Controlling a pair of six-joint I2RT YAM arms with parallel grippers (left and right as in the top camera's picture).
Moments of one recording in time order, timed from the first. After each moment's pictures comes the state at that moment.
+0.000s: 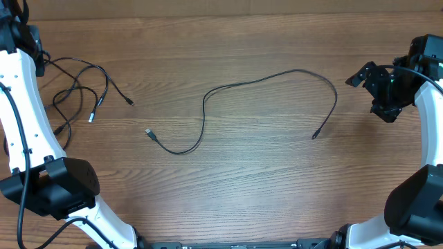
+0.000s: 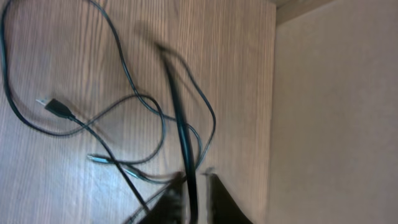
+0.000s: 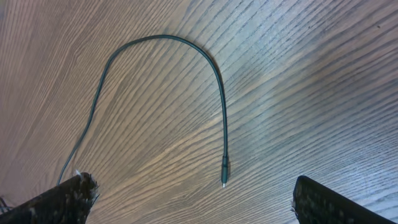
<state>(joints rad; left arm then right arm) 0.36 1.98 2.22 -1.21 -0.31 -1.31 -0.31 1.73 1.51 -1.08 -0.30 0.46</state>
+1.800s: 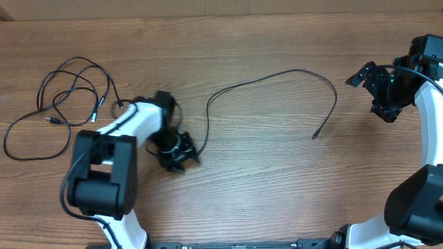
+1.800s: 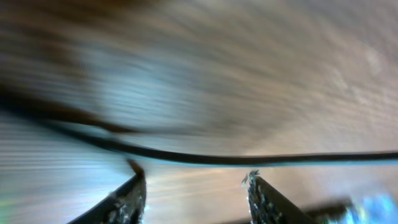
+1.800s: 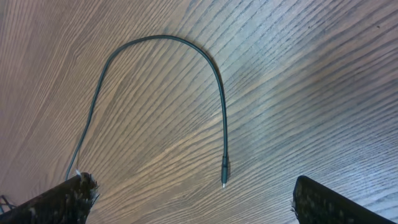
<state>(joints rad) -0.19 1.92 1.09 -1.00 0.48 -0.53 -0.31 1.73 1.51 -1.07 -0.30 0.46</state>
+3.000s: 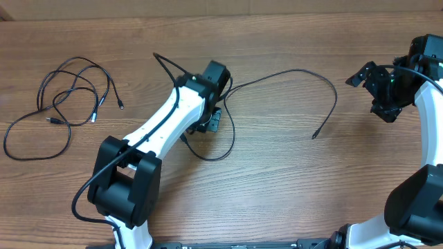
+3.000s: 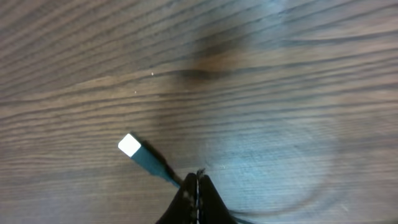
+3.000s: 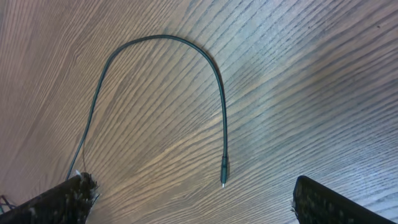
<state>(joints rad) -0.48 1.93 1.43 -0.99 -0.17 -0.28 -0.31 1.73 1.51 -1.08 -0.30 0.46</state>
